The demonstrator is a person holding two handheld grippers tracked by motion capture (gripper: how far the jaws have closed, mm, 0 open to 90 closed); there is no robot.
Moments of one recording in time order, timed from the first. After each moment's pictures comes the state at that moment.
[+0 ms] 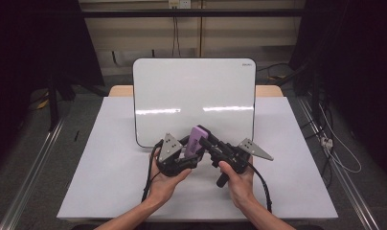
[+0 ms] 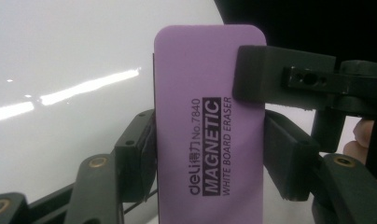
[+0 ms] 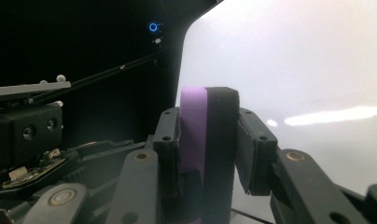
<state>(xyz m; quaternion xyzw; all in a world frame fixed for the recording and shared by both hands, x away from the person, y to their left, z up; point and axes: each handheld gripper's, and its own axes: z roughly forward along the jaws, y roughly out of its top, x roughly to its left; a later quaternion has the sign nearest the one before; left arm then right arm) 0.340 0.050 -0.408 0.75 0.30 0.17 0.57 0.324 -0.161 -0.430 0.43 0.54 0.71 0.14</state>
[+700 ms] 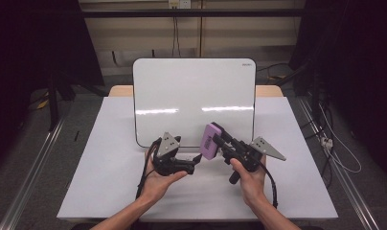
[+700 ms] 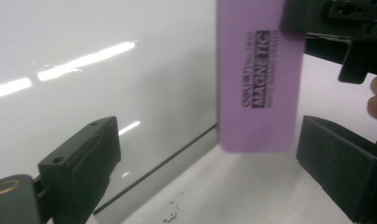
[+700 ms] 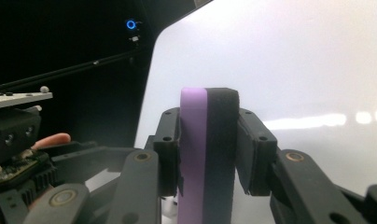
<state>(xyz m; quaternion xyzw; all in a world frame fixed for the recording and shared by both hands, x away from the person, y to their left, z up) 0.352 0.067 -0.410 0.78 0.30 0.16 0.52 0.324 -0.194 -0.427 0.44 0.55 0.68 0.20</state>
